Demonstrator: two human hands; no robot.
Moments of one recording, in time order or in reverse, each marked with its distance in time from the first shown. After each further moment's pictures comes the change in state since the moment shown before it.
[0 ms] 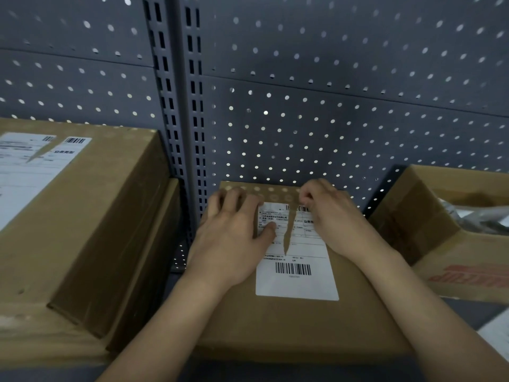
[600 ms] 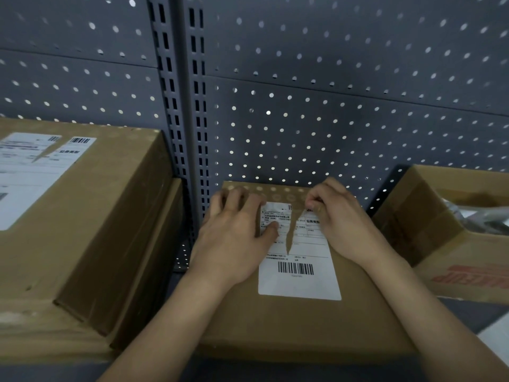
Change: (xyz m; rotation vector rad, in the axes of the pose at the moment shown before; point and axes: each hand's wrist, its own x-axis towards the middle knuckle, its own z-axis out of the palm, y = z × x) left_hand 0.001 -0.001 0.001 -0.017 0.019 0.013; right_hand -0.009 0.004 0.001 0.150 0.107 -0.020
